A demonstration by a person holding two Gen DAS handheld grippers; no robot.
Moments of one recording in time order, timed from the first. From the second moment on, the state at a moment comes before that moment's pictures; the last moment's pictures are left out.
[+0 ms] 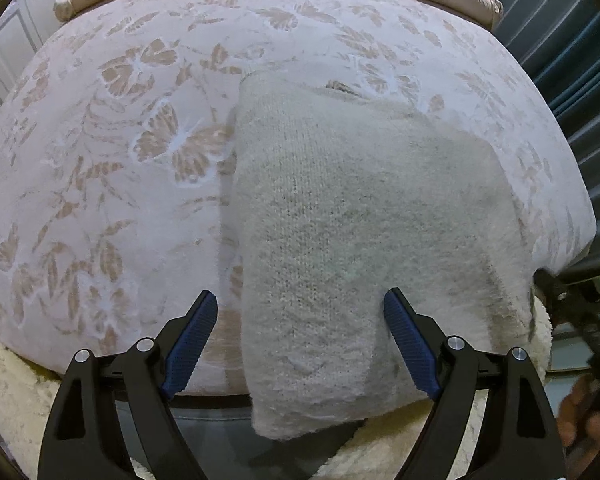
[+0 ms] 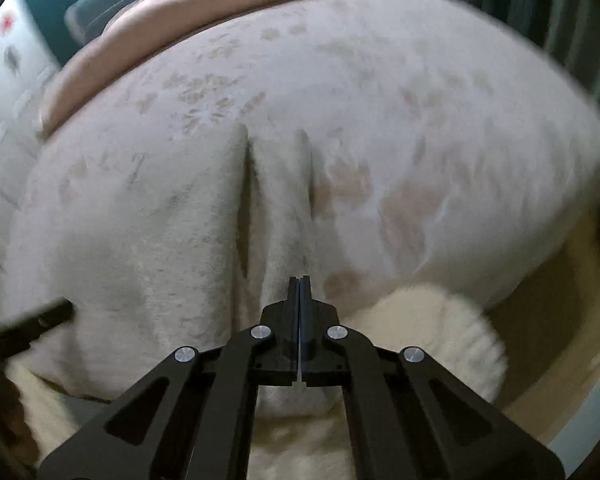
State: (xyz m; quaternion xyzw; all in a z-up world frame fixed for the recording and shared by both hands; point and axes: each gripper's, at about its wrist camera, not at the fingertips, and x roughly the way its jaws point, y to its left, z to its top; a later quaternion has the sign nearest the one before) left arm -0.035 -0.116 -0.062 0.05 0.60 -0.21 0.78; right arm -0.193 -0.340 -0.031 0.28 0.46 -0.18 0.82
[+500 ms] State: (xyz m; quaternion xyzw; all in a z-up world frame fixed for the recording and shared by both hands) left arm -0.027 -0.100 -0.051 0.02 0.59 -0.19 0.79; right arm -0.145 -0.300 -0.021 0.24 0.47 -0.08 0.84
